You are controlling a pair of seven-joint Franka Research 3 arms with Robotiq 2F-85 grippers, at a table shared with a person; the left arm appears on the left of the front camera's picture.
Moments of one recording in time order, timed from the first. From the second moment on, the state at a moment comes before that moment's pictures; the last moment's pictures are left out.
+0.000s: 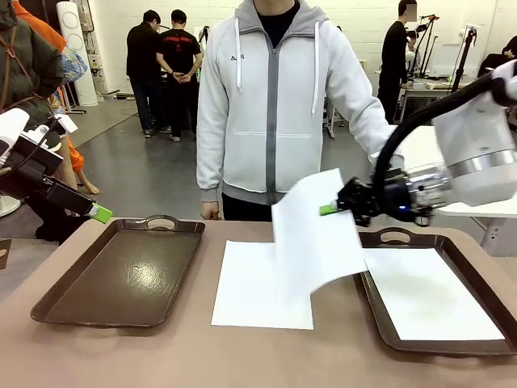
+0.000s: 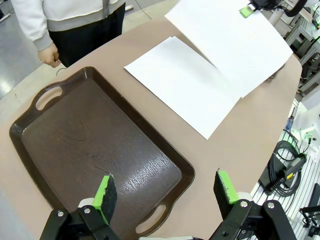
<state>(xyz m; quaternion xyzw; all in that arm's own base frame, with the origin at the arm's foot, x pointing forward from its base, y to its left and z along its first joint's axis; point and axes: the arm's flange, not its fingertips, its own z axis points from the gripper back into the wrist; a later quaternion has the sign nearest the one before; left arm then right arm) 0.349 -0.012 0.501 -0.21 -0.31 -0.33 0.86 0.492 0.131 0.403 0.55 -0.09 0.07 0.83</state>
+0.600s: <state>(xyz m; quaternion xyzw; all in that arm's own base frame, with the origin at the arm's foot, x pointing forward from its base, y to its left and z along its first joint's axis) 0.349 -0.012 0.501 -0.21 -0.31 -0.33 0.86 0.509 0.042 0.383 0.46 -0.03 0.02 0.89</state>
